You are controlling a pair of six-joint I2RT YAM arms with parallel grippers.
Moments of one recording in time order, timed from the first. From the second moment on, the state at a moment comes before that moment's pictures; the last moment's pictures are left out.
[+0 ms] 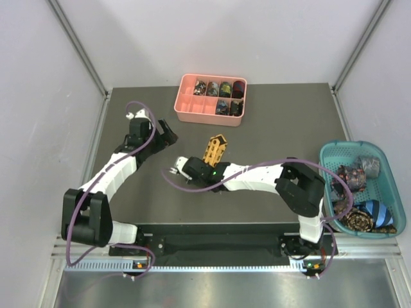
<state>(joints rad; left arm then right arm) -0.18 1.36 0.88 -0.15 0.08 -0.62 1.13 1.91 1.28 -0.36 0.35 -0.18</state>
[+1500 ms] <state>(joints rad) -0.62 1.39 0.68 0.00 -0.01 -0.27 0.61 2.40 1.90 -0.91 -0.99 -0.22</state>
